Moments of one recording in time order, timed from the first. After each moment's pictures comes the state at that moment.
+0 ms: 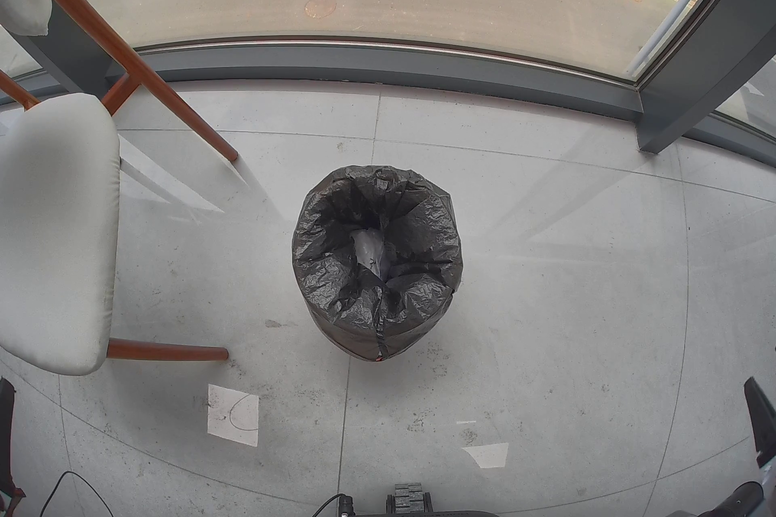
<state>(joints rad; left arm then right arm) -0.21 0.19 -0.27 -0.19 -0.07 -0.18 0.06 0.21 -0.12 -0.12 0.13 0.12</state>
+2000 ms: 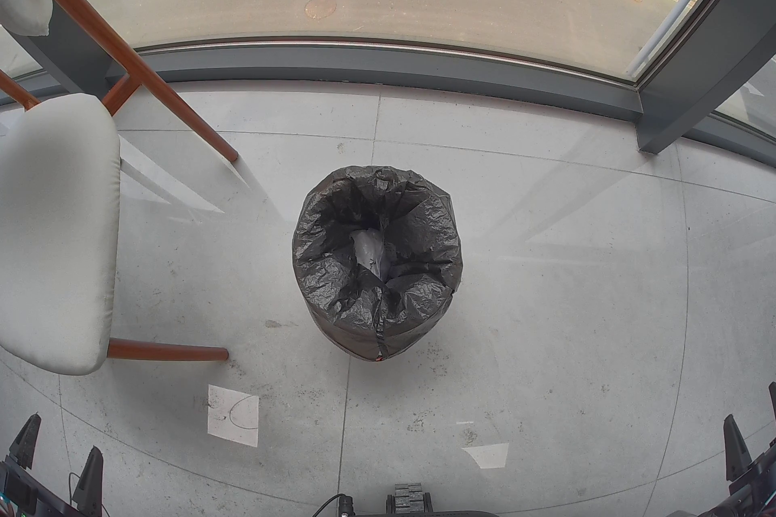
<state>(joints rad) -0.01 0.03 -0.02 0.00 0.00 0.01 0.00 0.02 -0.02 0.00 0.02 -0.01</state>
